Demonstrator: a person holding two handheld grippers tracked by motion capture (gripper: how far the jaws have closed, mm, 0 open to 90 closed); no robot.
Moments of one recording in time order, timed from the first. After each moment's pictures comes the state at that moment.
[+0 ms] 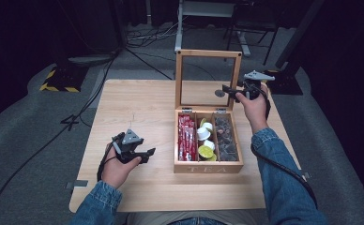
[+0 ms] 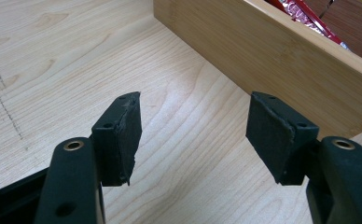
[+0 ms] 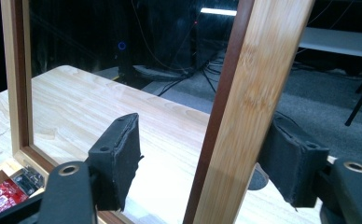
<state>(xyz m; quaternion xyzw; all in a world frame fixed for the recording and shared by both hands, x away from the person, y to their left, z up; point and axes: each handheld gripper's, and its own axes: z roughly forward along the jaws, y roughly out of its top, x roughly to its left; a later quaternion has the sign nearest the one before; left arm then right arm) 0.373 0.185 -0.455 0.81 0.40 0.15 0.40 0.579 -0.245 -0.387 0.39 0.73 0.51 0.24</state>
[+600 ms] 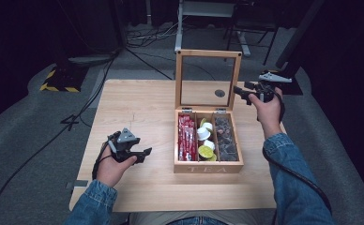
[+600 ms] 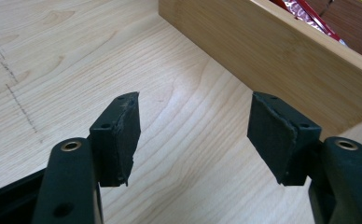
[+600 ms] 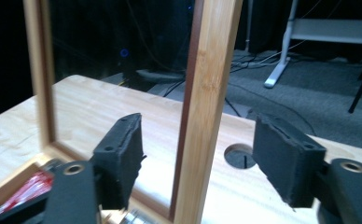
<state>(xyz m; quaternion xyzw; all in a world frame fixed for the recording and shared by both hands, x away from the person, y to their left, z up) 0.371 0.200 -0.444 0.82 0.39 0.14 0.39 0.550 -0.282 -0.366 0.41 0.72 0.52 0.22</state>
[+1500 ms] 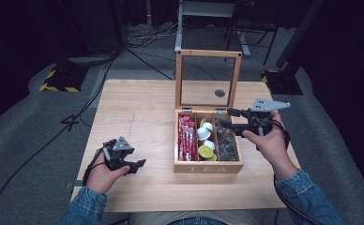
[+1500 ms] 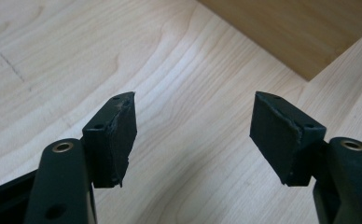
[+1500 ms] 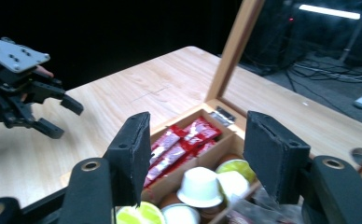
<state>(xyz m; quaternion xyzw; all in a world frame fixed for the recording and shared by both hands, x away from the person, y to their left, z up) 0.351 0.214 -0.459 0.85 0.38 0.11 0.36 0.420 -0.226 -0.341 0.26 0.79 0.53 0.14</state>
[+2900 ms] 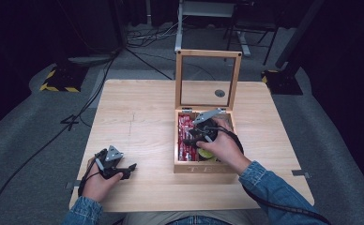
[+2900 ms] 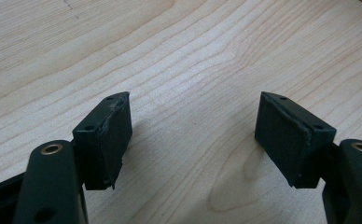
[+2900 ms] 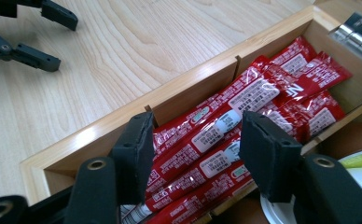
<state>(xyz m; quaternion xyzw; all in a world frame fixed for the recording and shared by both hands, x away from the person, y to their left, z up) 0.341 0.241 -0.503 0.82 0.42 0.16 0.35 0.445 -0.106 -0.418 0.25 0.89 0.37 0.07</state>
